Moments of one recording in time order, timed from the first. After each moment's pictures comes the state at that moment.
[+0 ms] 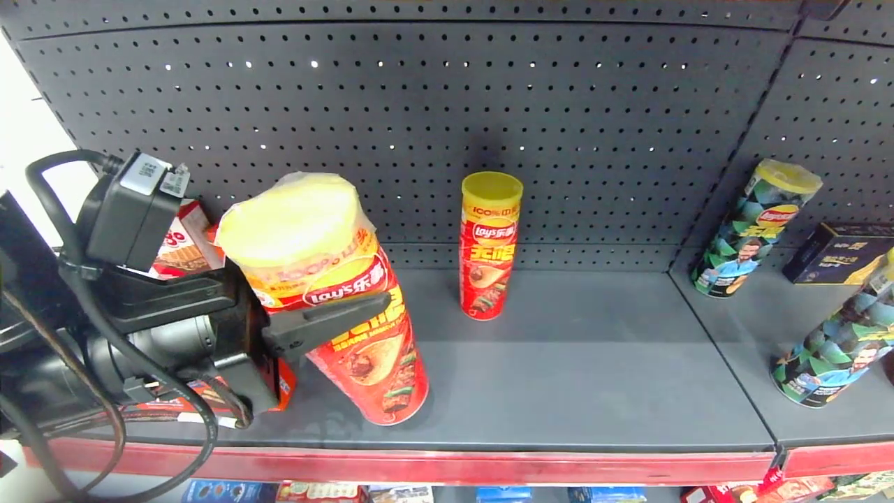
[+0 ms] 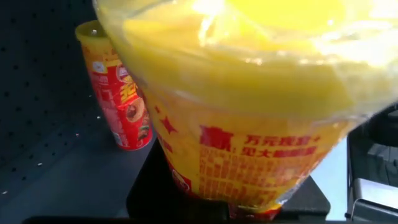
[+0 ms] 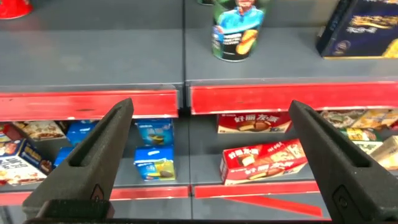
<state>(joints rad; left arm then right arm) -0.39 1.41 -0.58 -0.90 -0.73 0.06 0.01 0.01 0.00 0.00 -0.07 0.00</state>
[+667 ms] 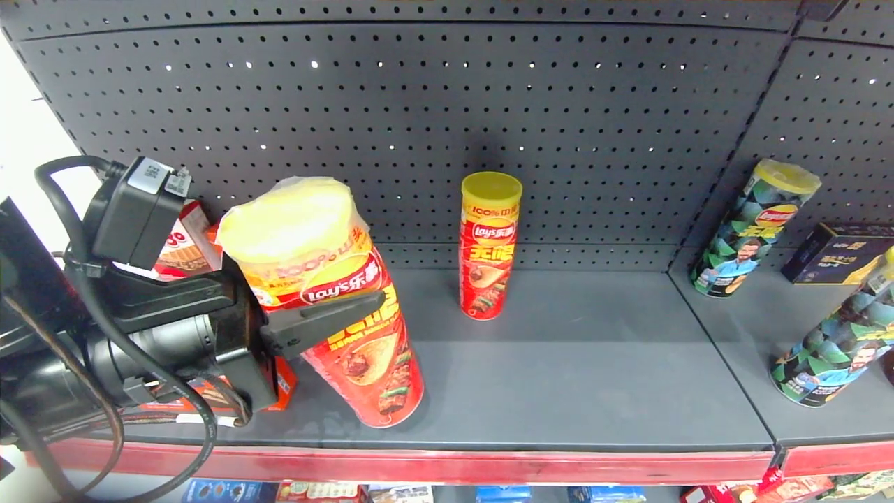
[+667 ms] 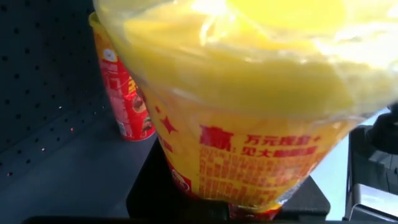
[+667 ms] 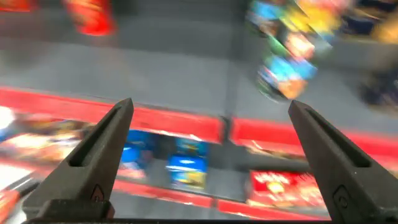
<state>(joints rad) -0.39 1.40 -0.56 -0.90 -0.70 0.02 0.04 0.17 -0.24 0.06 0.15 -0.02</state>
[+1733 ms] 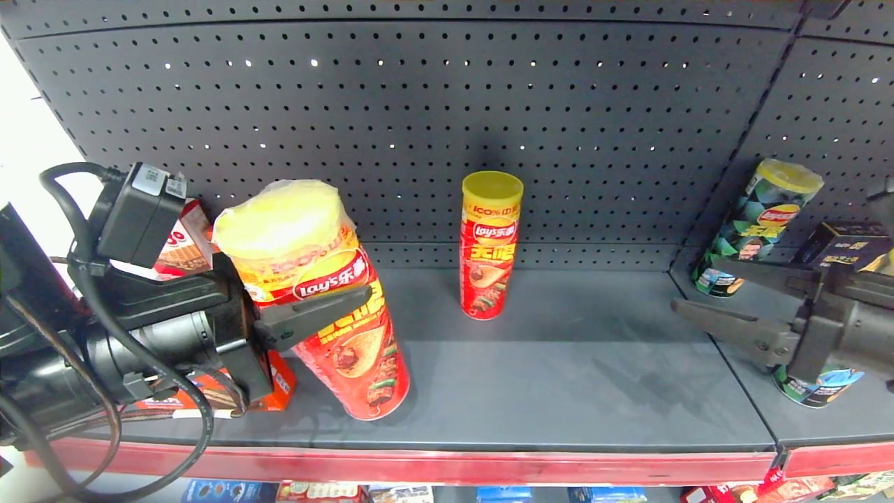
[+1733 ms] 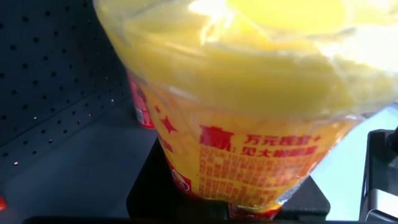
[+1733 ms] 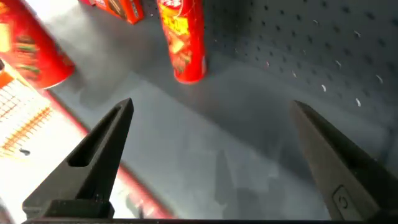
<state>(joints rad) -0.34 1.41 -0.55 -0.90 -0.67 0.02 0.31 1.24 -0.62 -0.53 0.40 -0.08</state>
